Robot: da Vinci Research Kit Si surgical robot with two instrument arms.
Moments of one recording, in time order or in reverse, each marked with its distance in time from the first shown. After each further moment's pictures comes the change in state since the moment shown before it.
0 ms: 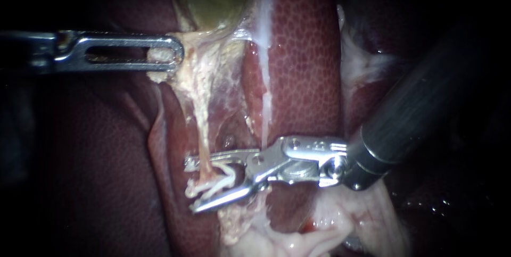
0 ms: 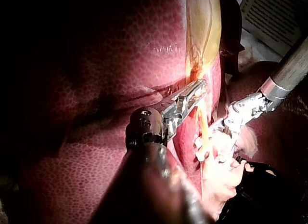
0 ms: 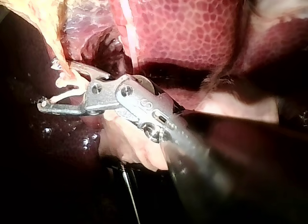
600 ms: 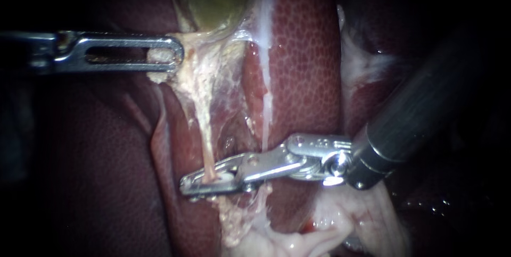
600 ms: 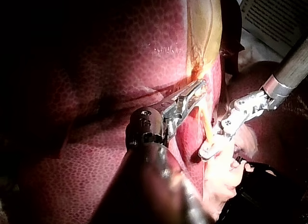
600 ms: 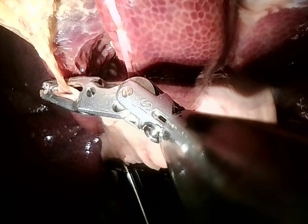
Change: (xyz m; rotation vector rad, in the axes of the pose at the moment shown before) right arm 0.000 0.000 0.000 0.019 -0.066 0.035; left arm 0.000 0.000 0.000 0.000 0.000 0.000
